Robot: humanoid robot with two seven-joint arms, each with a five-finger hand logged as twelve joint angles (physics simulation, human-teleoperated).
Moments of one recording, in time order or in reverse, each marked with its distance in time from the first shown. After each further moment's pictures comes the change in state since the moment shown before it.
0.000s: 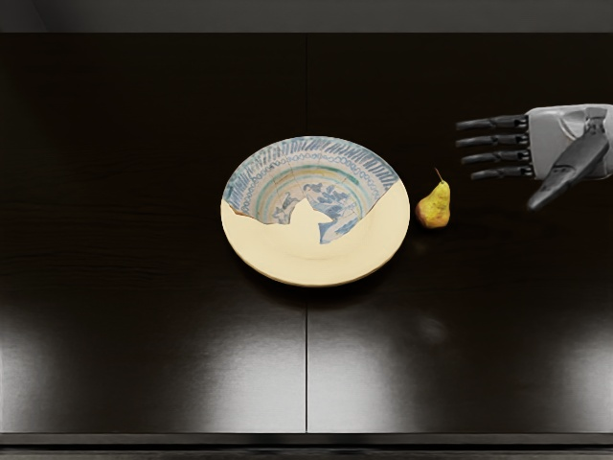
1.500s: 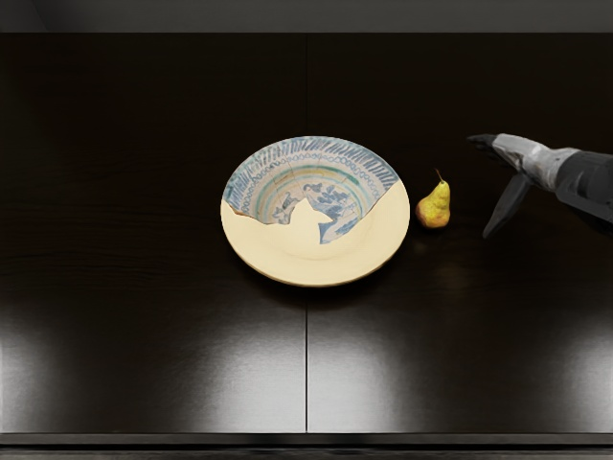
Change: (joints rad) left arm -0.003 0.000 0.002 0.001 0.000 0.001 0.000; right arm -0.054 0.263 -0.175 0.087 -1.021 -0.682 0.186
